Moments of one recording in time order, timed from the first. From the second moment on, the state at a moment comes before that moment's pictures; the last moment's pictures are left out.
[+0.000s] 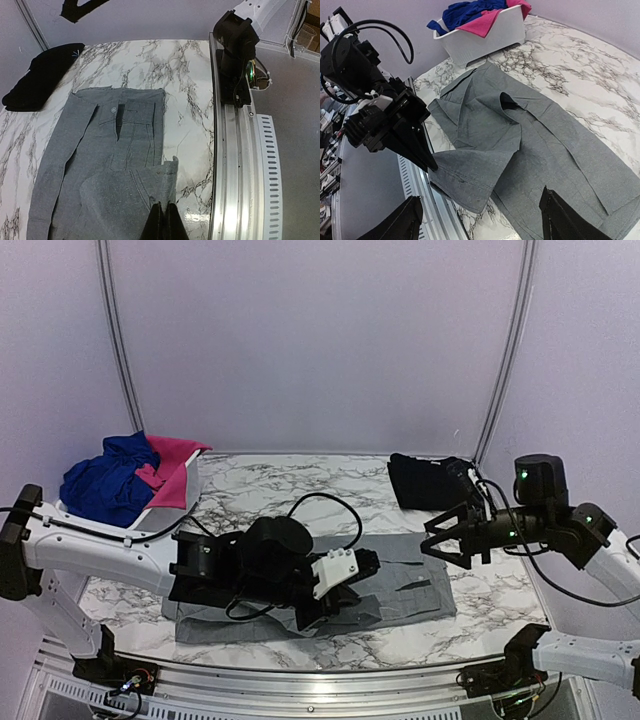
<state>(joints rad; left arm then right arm) -1.33 1.60 1.11 -0.08 0.03 0.12 0.50 0.78 0.85 -0.61 -0.71 0.02</state>
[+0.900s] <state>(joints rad) -1.23 1.42 1.01 0.04 0.13 -0.01 0.94 1.09 0.91 -0.46 -0.47 -0.12</state>
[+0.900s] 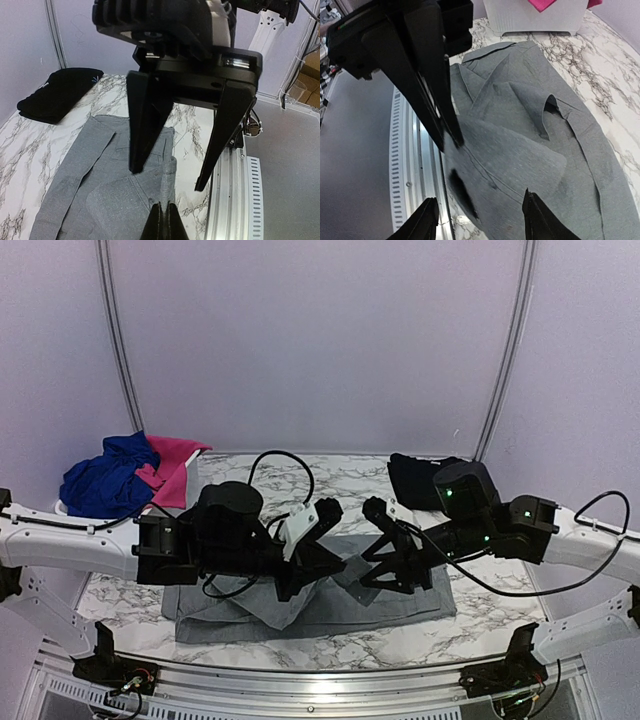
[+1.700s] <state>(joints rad) -1.10 1.12 0.79 0.01 -0.31 -0.29 1.12 1.00 1.06 -0.68 -0.42 0.05</state>
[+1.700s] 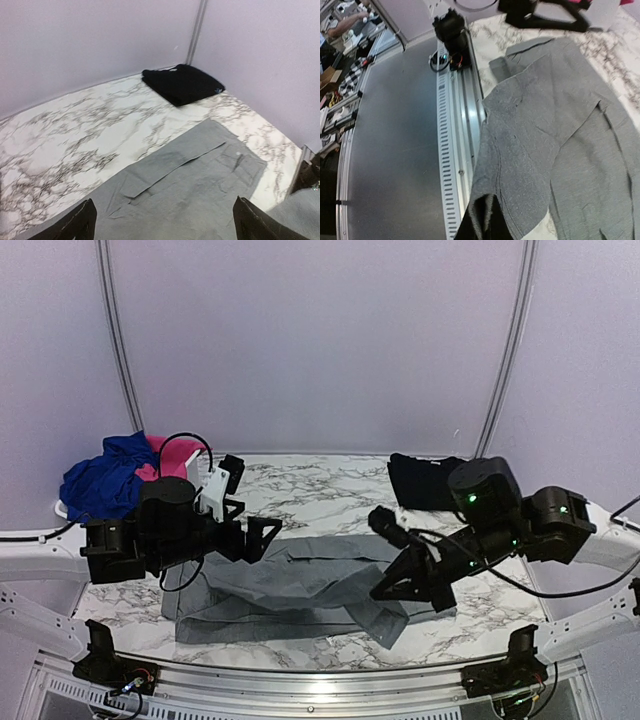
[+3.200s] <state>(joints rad) -0.64 1.16 0.92 -0.31 -0.09 -0.42 0.55 1.39 1.08 -0.59 -0.70 0.03</state>
